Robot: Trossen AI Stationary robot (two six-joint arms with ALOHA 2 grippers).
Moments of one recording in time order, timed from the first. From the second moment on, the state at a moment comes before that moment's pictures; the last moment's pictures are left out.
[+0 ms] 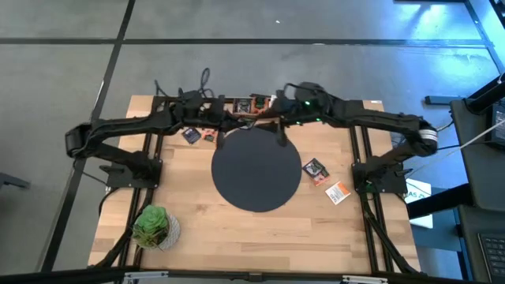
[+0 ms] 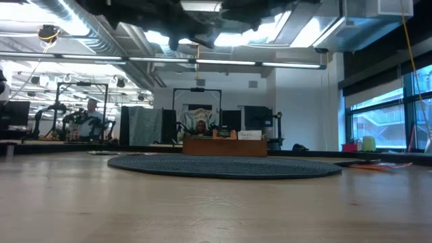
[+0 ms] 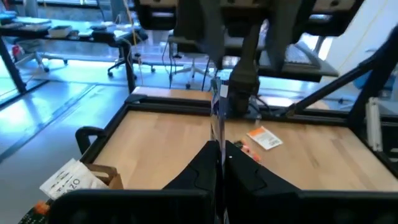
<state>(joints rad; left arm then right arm) 0.40 1.24 0.87 0.19 0.31 0.01 -0.27 1.45 1.31 -0.19 -0.27 -0.05</state>
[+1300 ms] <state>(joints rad) 0.47 1.06 0.72 0.25 0.38 0.01 -0.33 1.68 1.58 -0.29 -0.28 0.02</state>
